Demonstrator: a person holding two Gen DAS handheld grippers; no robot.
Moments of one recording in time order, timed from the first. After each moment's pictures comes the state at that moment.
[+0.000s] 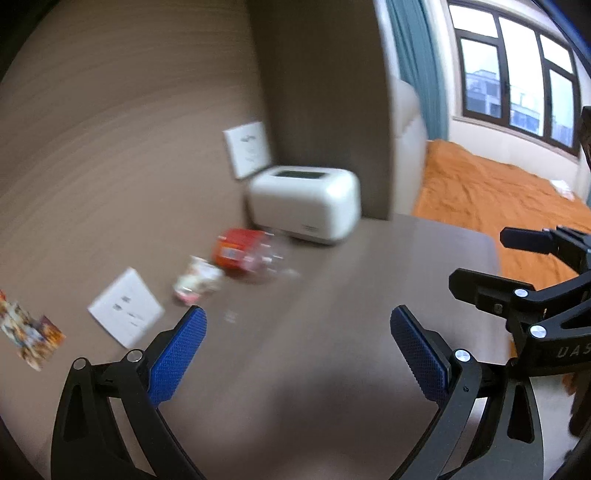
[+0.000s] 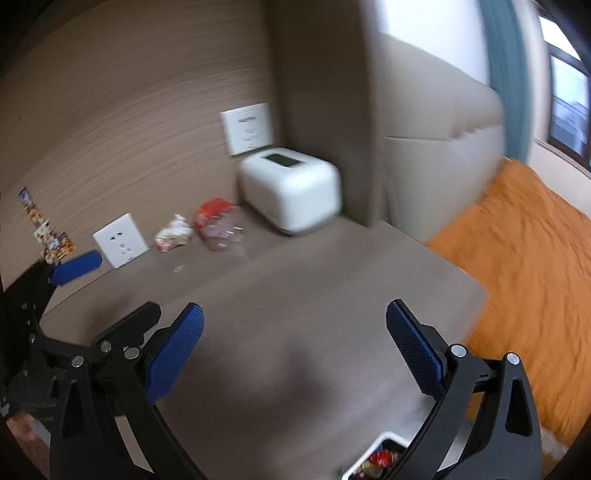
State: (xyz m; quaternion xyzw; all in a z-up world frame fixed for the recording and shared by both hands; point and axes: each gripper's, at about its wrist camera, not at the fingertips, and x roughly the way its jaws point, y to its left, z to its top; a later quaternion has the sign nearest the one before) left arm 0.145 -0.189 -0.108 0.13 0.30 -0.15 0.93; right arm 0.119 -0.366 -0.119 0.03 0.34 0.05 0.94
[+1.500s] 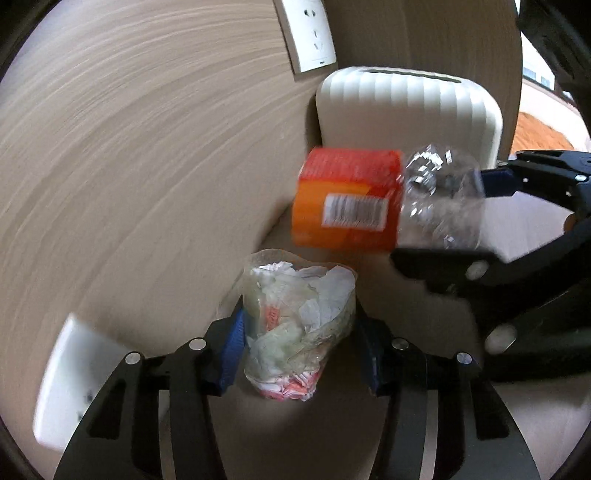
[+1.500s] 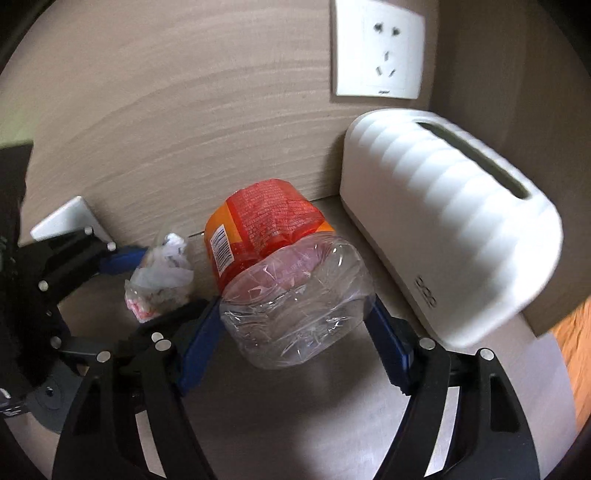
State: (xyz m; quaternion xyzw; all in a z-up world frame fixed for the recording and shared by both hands) left arm 0.296 -0.127 -0.184 0.18 0.39 -0.16 0.89; right arm 0.295 -0.260 -0.177 -0.04 0.41 0.14 0.90
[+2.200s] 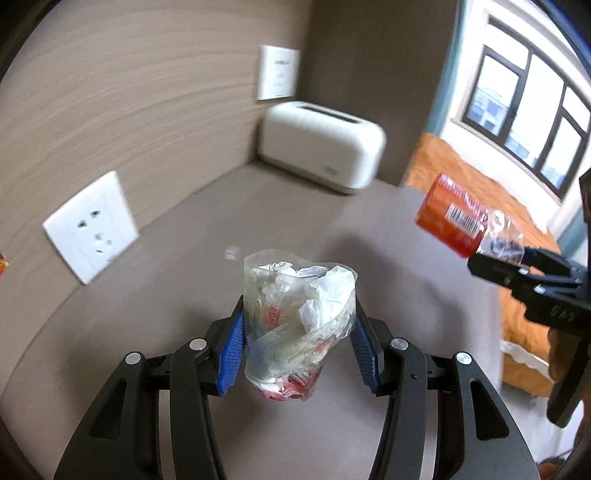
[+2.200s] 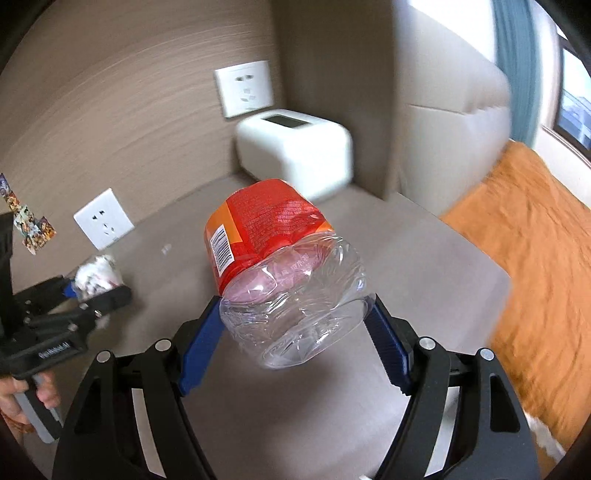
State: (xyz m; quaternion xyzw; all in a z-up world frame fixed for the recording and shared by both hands) left arm 0.165 -0.127 -0.144 0.02 0.41 -0.22 0.89; right arm 0.136 -0.366 -0.143 0.04 0.40 0.02 0.92
